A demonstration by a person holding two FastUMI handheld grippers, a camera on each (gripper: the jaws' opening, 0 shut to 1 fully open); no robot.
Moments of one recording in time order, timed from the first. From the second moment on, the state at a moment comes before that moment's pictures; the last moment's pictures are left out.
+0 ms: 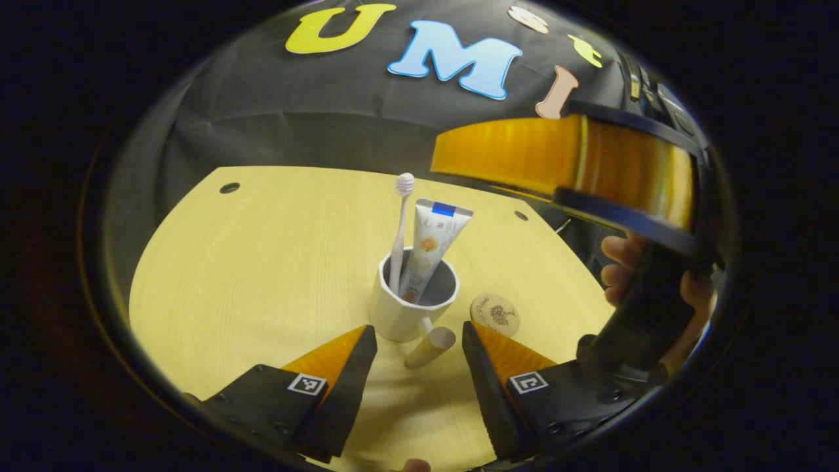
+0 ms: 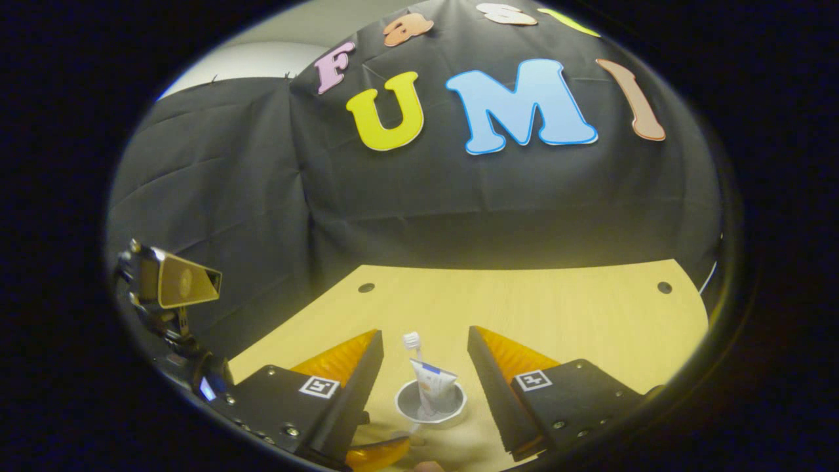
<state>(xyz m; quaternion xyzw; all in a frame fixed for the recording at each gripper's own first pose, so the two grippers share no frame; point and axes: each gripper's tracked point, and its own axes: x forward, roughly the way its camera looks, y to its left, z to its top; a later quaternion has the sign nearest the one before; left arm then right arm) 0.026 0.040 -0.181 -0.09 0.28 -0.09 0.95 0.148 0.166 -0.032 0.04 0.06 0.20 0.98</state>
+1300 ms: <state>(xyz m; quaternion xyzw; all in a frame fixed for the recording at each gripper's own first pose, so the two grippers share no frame) 0.063 0.034 -0.250 -0.07 0.48 -0.02 0.87 0.120 0.038 -0.005 0.03 0.05 0.11 0.99</state>
